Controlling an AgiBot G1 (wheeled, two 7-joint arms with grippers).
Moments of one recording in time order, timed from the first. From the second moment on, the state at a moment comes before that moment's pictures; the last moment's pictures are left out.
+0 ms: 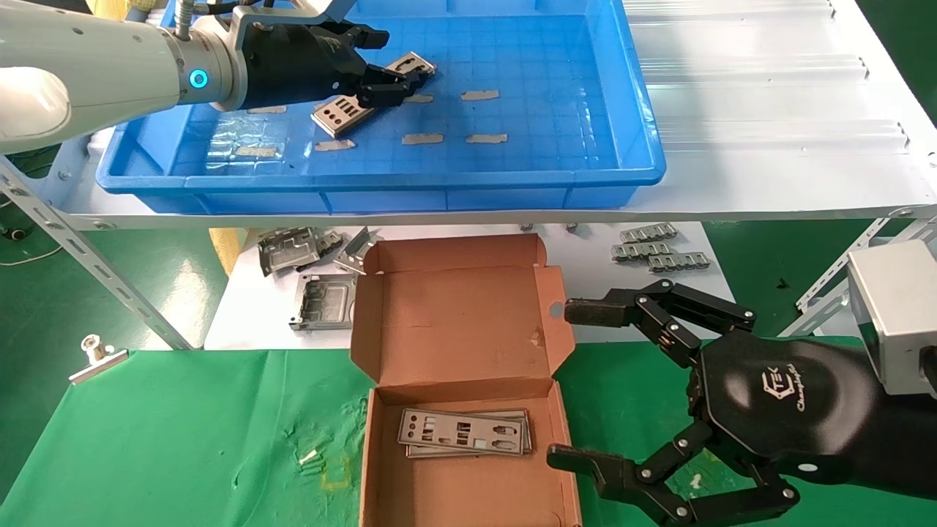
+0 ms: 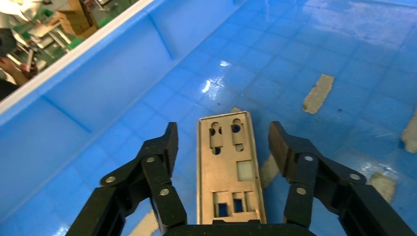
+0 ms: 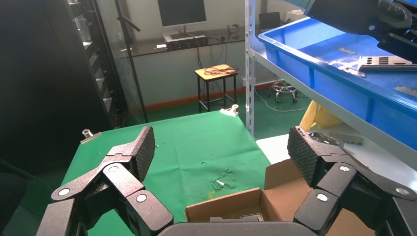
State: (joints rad) left arm -1.99 1.33 0.65 -0.15 1.39 0.86 0.03; right arm 1.12 -0.54 -0.46 1.24 -0.60 -1.42 0.09
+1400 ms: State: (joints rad) left arm -2.01 1.33 0.66 -0.11 1.37 0.88 -0.10; right arm 1.12 -0.54 -0.46 1.24 -0.60 -1.42 0.09
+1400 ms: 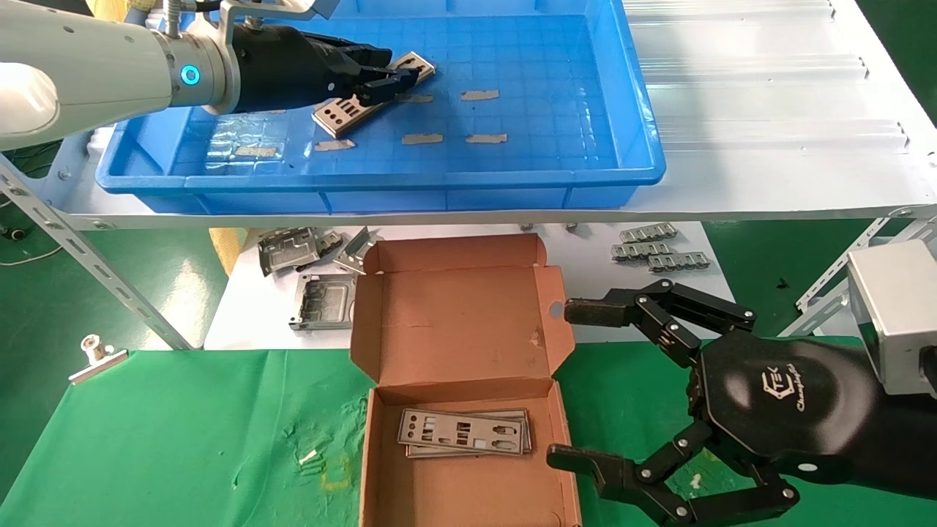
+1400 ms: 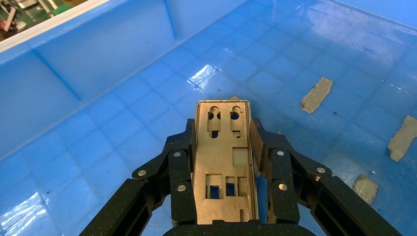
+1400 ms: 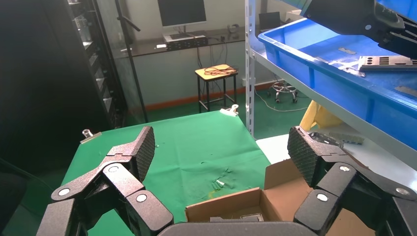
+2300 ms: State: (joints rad) left arm -2.04 1.22 0.62 -0.30 1.28 1.12 -0.09; right arm 1.12 -0.54 -0.46 1.24 -0.60 -1.42 0.09
